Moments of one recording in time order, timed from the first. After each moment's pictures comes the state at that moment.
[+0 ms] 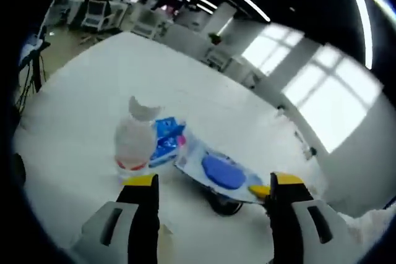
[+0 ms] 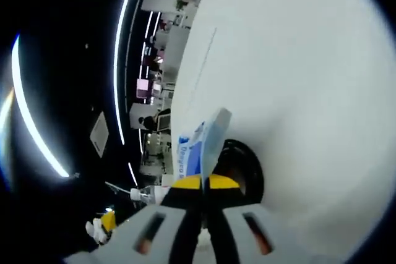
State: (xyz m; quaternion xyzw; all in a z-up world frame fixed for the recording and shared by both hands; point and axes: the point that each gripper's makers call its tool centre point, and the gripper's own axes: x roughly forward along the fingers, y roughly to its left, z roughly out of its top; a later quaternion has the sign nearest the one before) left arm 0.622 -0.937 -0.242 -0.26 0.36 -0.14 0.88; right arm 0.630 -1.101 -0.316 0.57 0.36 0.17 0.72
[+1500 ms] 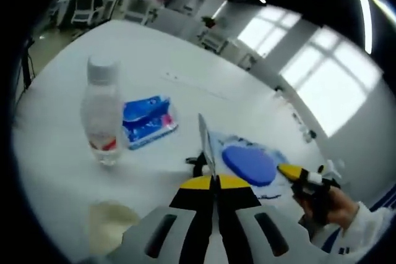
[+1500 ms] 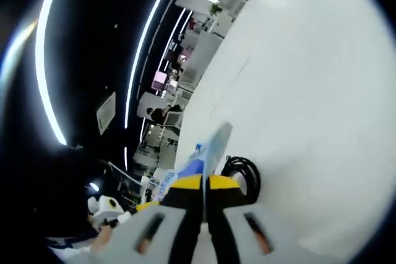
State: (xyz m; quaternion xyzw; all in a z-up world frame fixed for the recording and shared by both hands) left arm 0.586 -0.975 -0.243 -0.24 0.36 -0.17 0.89; right arm 0.612 -1.144 -0.259 0.46 0.31 0.22 0.81
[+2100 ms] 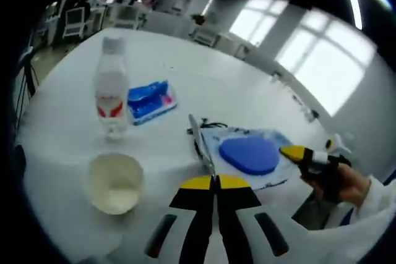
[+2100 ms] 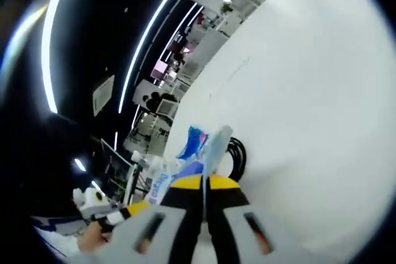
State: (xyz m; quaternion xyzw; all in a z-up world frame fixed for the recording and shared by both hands) left arm 0.521 -0.976 -0.272 -0.18 0.37 -0.19 0.89; right arm 0.552 -1.145 -0.280 0.41 0.32 0.23 0.82
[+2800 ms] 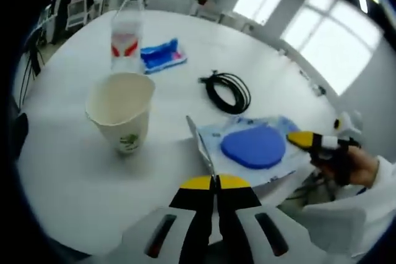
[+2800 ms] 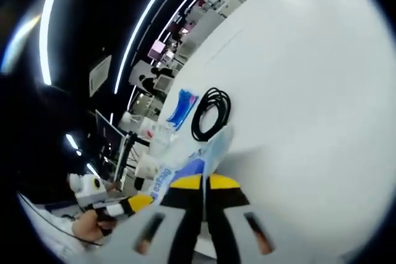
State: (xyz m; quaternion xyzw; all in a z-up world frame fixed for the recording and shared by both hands) left arm 0.460 -0.966 -0.329 -0.14 0.43 -0.18 0.87; right arm 0.497 -1.131 -0.329 0.37 0.38 0.25 0.81
